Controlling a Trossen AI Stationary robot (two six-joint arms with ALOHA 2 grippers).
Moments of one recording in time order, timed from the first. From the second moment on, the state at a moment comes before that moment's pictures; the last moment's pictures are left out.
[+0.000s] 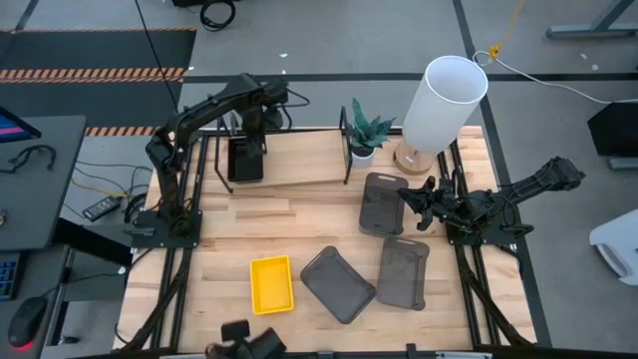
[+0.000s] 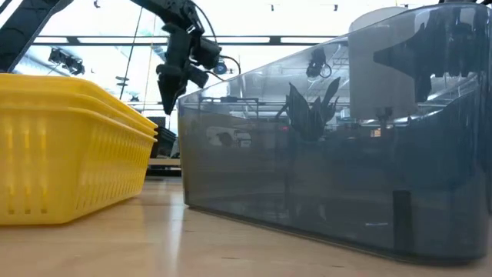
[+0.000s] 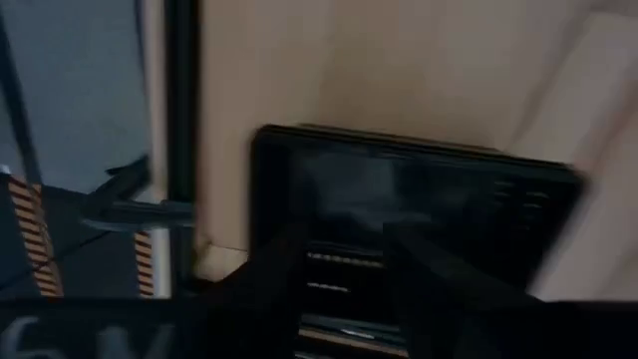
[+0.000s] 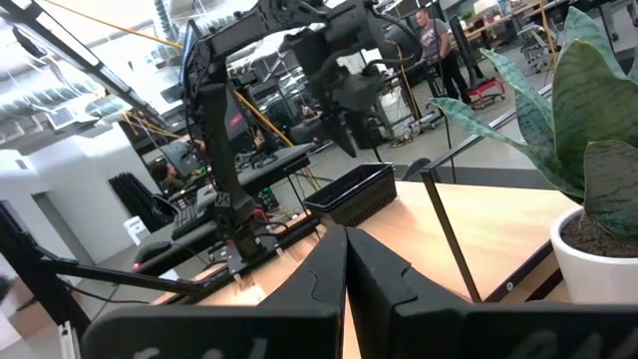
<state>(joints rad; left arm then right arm) 0.71 1.91 1.82 -1.51 -0.16 0.51 0.34 0.40 0.01 0.58 0.73 0.34</state>
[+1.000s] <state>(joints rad) -0.10 1.62 1.22 -1.11 0.05 -0.14 0.34 0.40 0.01 0.60 0.69 0.31</state>
